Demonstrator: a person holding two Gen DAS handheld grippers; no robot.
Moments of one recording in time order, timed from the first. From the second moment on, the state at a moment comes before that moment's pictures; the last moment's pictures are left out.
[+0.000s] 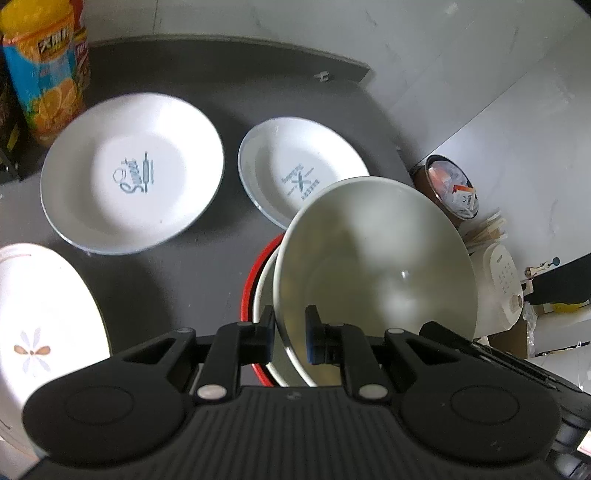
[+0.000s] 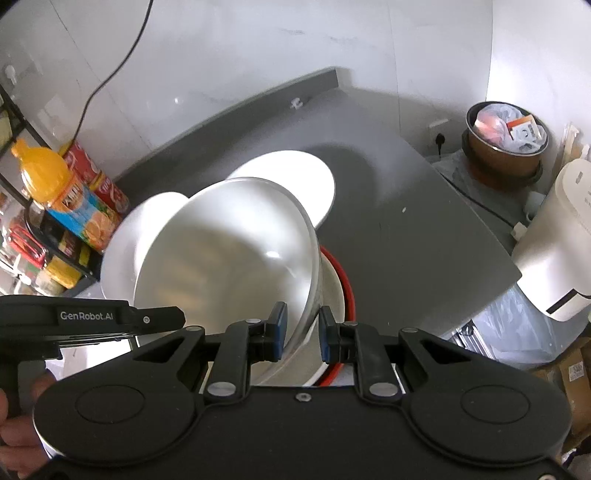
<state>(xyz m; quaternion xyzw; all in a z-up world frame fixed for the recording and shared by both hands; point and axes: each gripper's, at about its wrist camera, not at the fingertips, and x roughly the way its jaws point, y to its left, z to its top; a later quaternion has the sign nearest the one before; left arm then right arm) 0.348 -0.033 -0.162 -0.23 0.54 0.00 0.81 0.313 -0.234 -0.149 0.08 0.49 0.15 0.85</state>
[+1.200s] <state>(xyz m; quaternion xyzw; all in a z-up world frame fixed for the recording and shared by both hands) 0.338 0.006 -0.167 -0.29 0.53 0.08 0.79 0.365 -0.229 -0.155 -0.02 0.52 0.23 0.82</state>
